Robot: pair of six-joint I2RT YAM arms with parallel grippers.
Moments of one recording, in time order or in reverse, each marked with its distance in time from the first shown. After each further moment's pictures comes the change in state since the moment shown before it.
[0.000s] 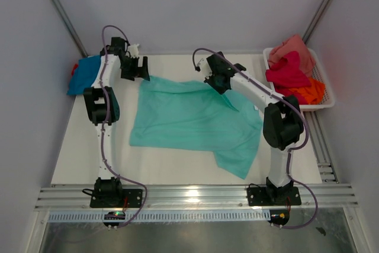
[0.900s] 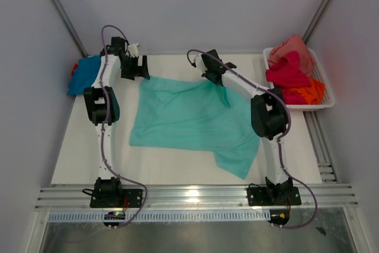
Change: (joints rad) left arm 0.001 0.000 -0.002 0.036 -0.010 -0.039; right arm -0.011 0.154 0.097 0.146 0.175 -0.147
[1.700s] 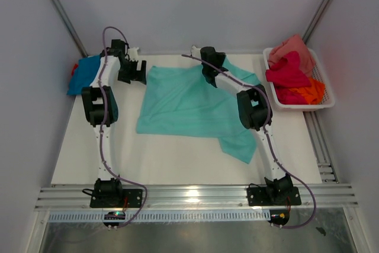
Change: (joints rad) left arm -0.003 -0.075 -0.139 0.005 -0.100 0.076; right arm -0.031 0.344 0.247 0.656 0.285 -0.567
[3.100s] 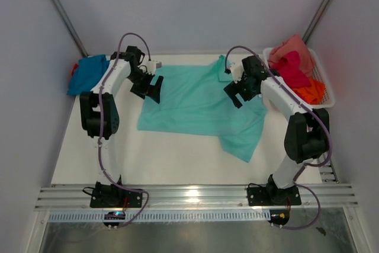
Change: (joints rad) left arm -0.161 -0.330 -0.349 -0.209 0.135 0.169; right arm -0.145 -0.792 -0.616 -0.855 -0.707 0.678
